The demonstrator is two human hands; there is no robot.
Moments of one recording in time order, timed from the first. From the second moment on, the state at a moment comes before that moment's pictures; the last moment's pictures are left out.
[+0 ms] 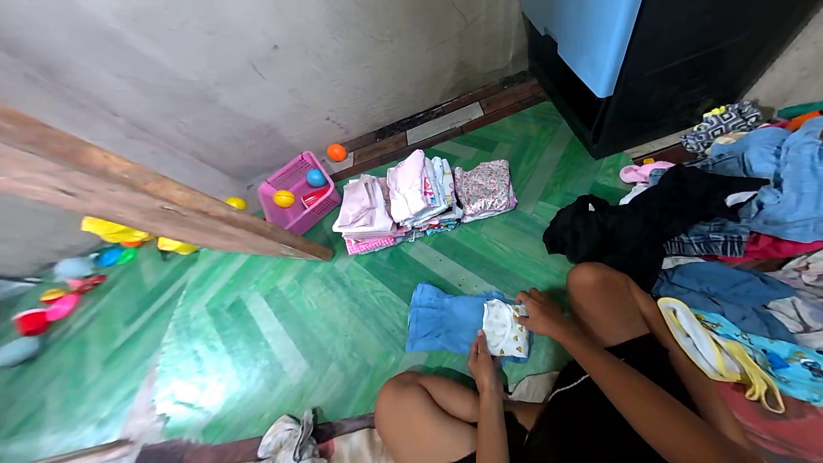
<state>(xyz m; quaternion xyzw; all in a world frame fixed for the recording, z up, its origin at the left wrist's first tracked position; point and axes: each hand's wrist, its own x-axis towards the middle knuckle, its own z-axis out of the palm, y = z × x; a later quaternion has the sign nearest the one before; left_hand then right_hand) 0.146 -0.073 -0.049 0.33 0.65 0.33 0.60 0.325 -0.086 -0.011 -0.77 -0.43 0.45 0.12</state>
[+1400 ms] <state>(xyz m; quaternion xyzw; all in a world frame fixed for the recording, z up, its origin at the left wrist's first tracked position) 0.155 -0.066 -0.047 0.21 0.47 0.25 0.82 0.336 -0.088 0.000 -0.70 -0.17 0.59 0.36</state>
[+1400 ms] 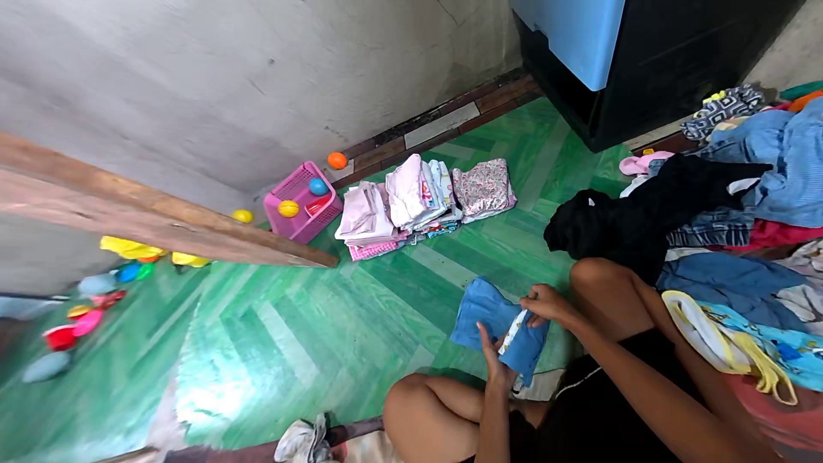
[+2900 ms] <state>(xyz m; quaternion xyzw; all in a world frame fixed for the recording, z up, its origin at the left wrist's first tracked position) 0.127 -0.083 -0.055 0.77 0.38 0.26 0.44 0.358 -0.088 -0.001 -0.76 -0.27 0.52 0.29</state>
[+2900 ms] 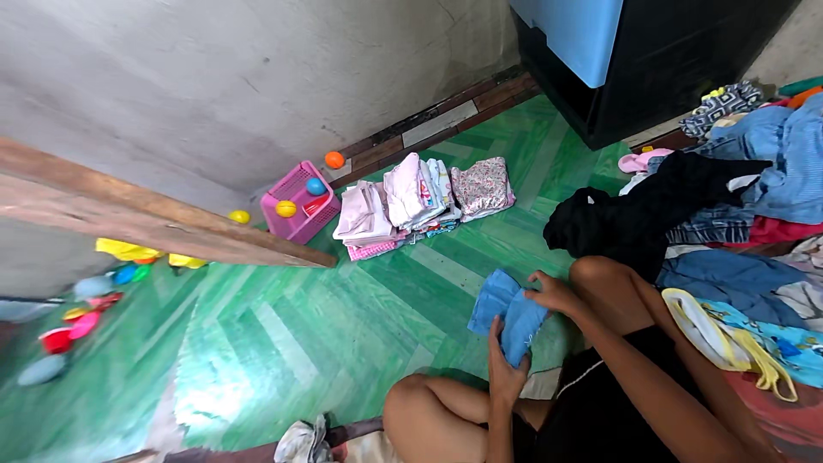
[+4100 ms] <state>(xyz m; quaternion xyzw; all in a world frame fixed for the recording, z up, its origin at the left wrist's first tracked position) 0.140 -0.065 -0.028 0.15 0.53 0.22 0.80 0.301 -0.084 -0.029 -0.62 -0.19 0.49 0.59</state>
